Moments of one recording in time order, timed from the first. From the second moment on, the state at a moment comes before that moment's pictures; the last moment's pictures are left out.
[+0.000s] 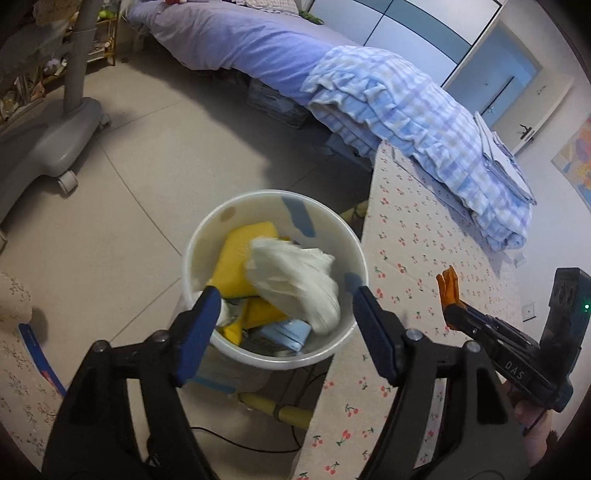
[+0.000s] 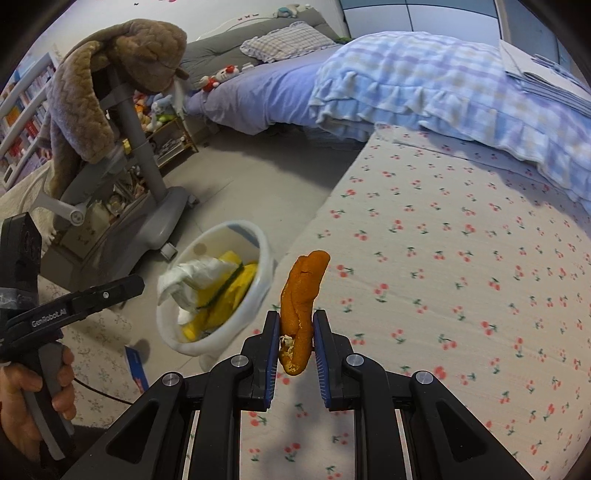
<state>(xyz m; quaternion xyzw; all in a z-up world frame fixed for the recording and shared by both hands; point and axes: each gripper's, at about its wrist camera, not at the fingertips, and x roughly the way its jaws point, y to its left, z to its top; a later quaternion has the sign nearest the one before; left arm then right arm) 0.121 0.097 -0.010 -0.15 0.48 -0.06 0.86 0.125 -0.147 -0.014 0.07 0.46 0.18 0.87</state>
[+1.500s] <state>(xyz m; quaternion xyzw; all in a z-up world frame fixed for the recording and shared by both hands) 0.081 0.069 -0.003 -0.04 0.48 0.02 0.87 0.074 -0.198 0.014 0.10 0.41 0.10 0.90</state>
